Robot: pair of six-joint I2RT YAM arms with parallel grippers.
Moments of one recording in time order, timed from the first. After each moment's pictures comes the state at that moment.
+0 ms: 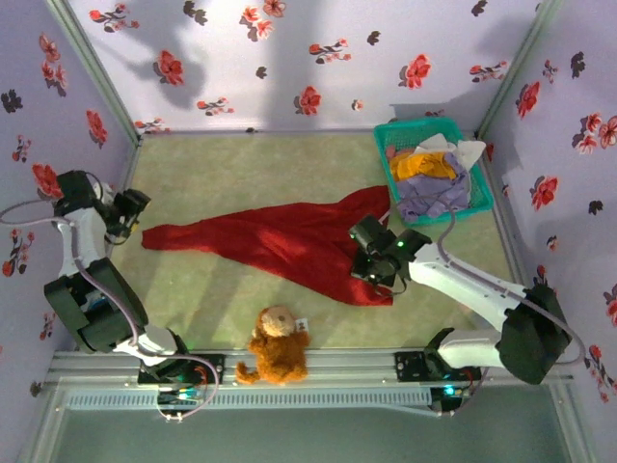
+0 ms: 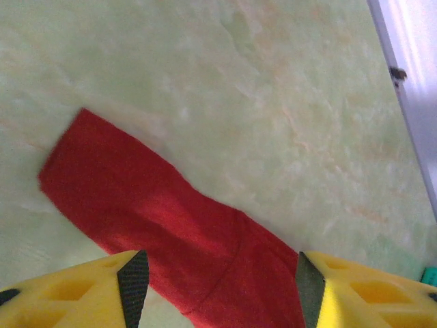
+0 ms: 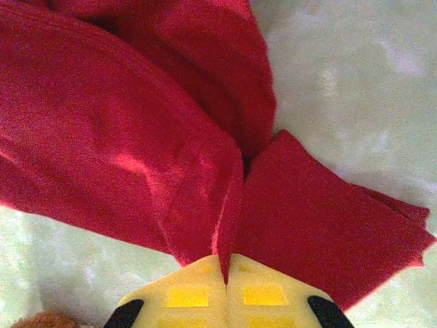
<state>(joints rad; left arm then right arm) 0.45 1.49 1.18 -0.70 0.43 -0.50 0.76 1.27 0.90 -0.84 0.01 1.00</state>
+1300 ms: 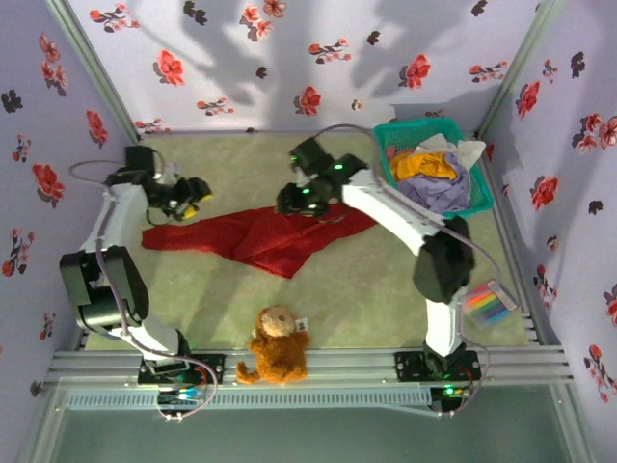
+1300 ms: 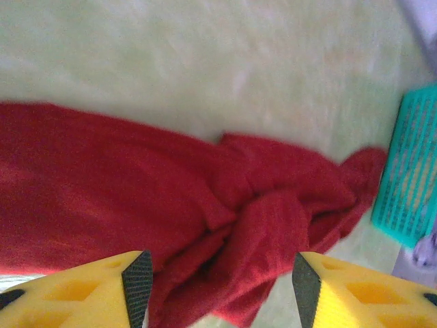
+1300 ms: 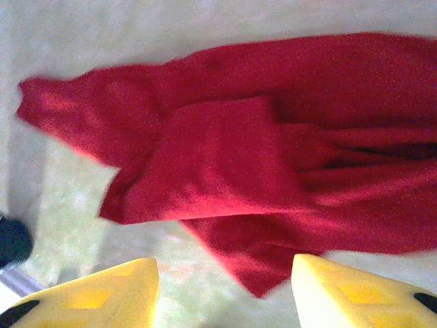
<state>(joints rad) 0.06 1.60 1.28 -0.83 0.56 -0.43 0.71 1.88 1.75 -0.92 -0.23 0.63</state>
